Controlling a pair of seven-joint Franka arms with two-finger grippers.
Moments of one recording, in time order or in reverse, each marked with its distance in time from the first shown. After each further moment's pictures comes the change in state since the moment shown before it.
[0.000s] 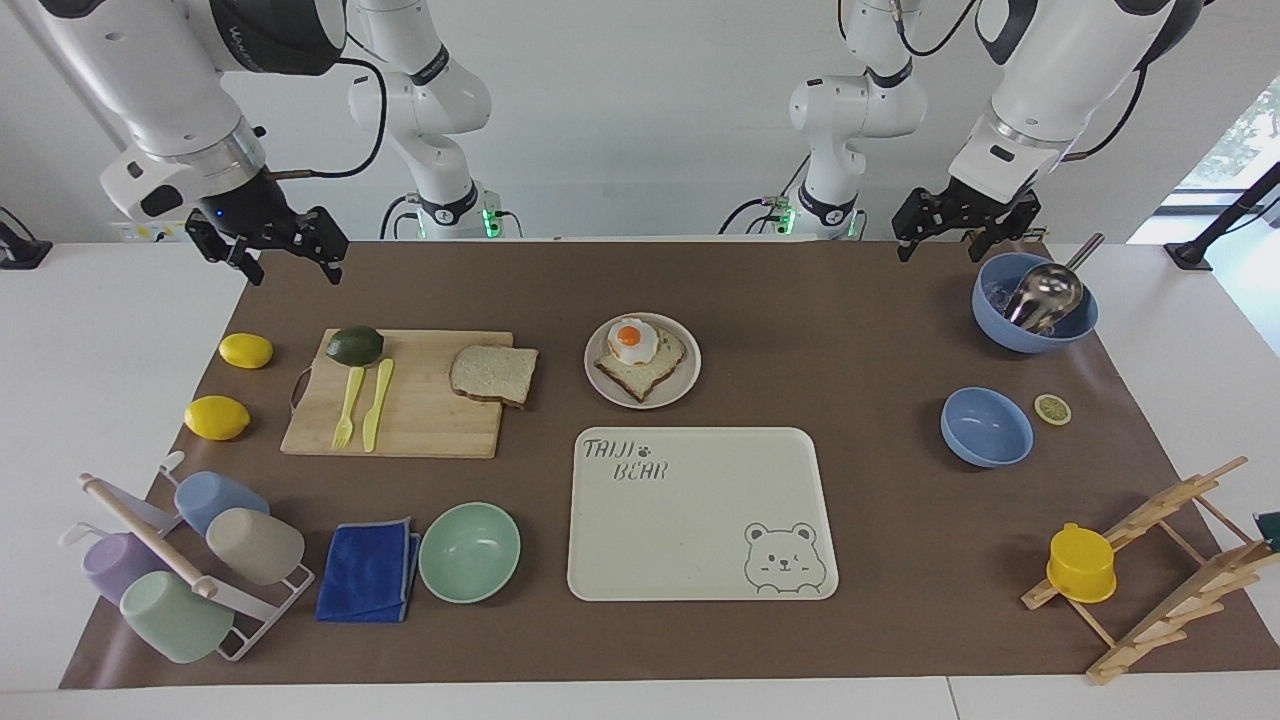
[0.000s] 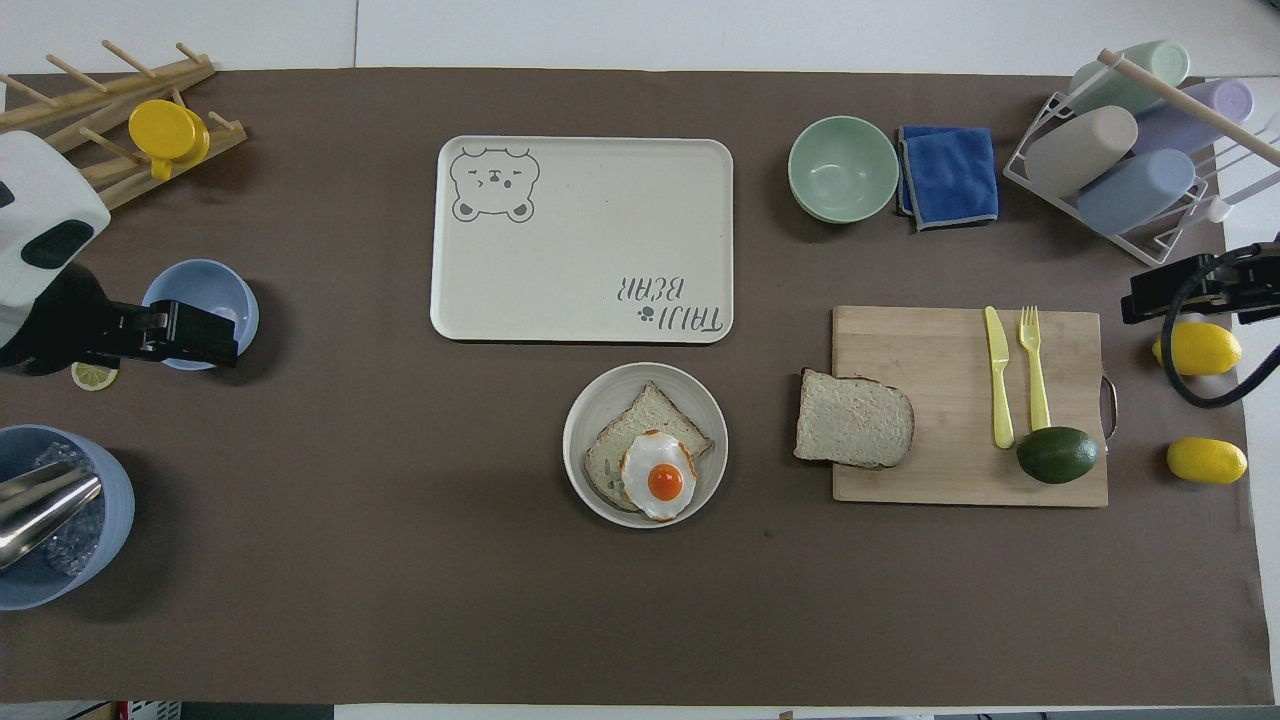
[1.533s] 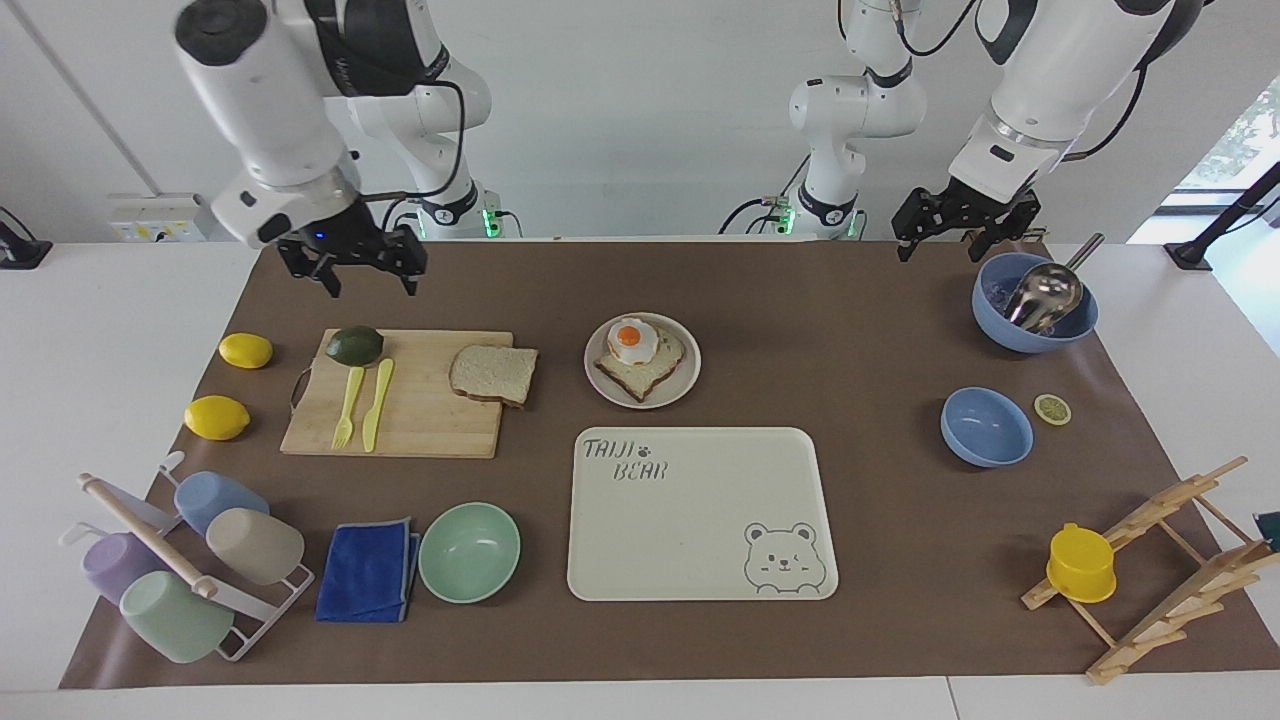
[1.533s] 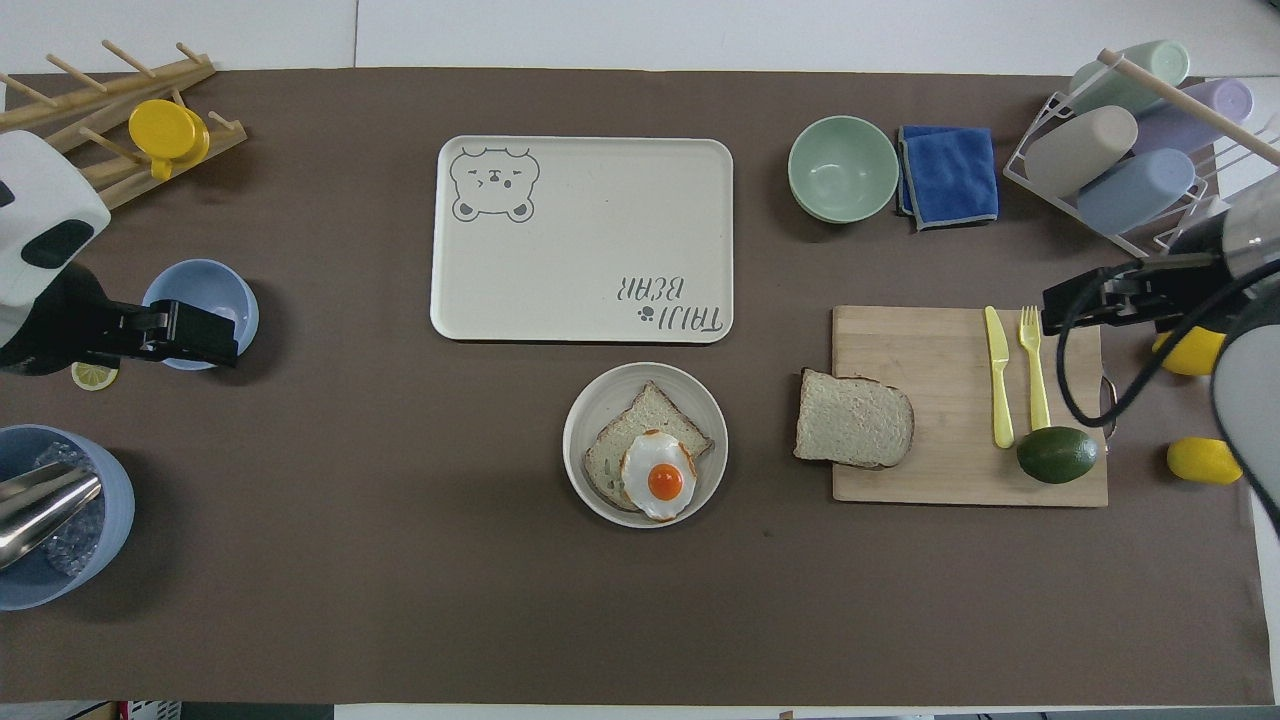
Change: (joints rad) left arm 0.000 0.000 0.000 0.000 0.000 0.000 0.000; right arm 0.262 0.051 0.013 -0.062 -0.049 0.050 0.234
